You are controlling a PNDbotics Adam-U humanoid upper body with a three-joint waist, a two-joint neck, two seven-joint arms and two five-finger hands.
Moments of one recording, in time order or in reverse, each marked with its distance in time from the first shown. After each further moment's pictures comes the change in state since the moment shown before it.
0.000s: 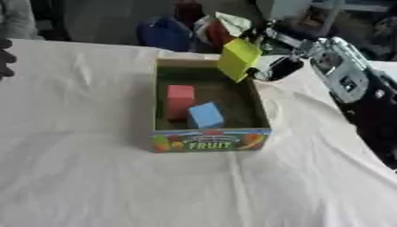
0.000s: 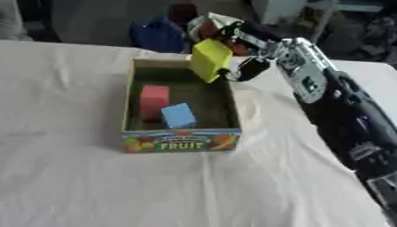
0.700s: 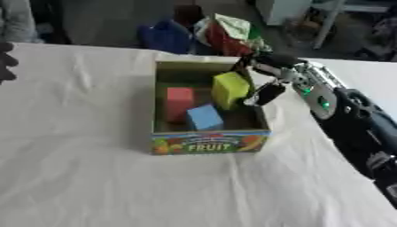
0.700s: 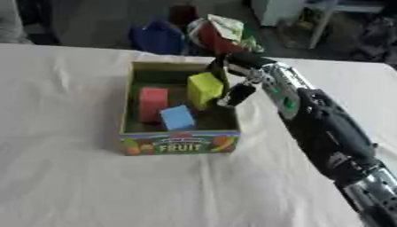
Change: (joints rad) left arm 0.001 -0.008 -0.005 -0.006 0.002 0.002 -0.002; right arm 0.002 0.041 0.018 0.088 0.187 -0.058 0.017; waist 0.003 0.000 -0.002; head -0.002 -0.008
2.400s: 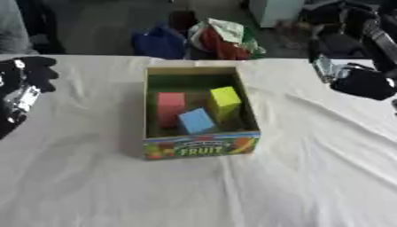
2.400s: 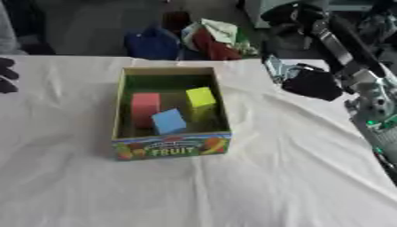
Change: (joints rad) left arm 0.024 -0.026 -0.051 0.032 -0.023 0.019 0.024; right arm 0.439 -0.241 -0.087 -0.925 -0.655 0.265 -0.358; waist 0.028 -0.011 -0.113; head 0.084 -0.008
